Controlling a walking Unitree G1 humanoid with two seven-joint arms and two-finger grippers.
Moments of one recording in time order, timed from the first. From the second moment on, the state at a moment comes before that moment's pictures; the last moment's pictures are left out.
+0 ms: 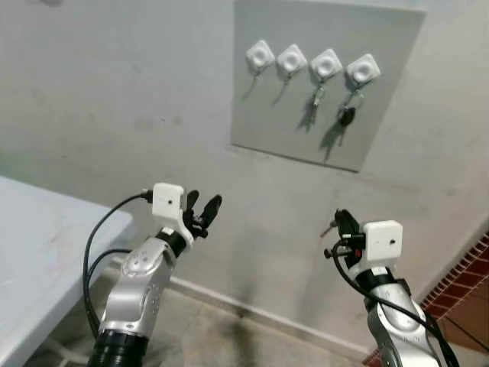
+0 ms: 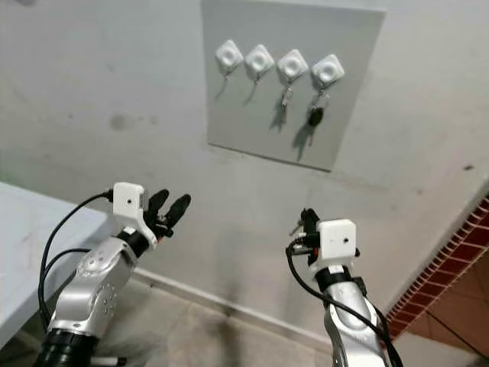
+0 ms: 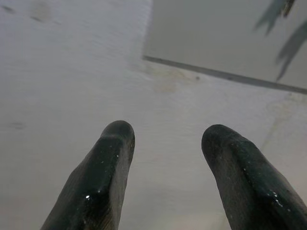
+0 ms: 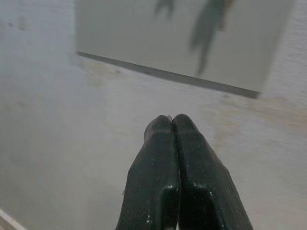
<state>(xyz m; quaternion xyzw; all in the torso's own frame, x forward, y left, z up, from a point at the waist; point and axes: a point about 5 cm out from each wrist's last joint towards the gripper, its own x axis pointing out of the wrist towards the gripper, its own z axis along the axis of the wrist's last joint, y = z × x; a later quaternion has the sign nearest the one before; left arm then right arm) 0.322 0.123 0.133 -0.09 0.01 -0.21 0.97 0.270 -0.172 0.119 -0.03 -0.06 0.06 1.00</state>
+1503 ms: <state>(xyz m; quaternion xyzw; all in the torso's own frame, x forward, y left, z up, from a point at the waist) 0.322 0.120 0.131 -0.11 0.02 -0.21 0.97 0.264 -0.160 0.117 -0.01 -0.06 0.06 1.00</state>
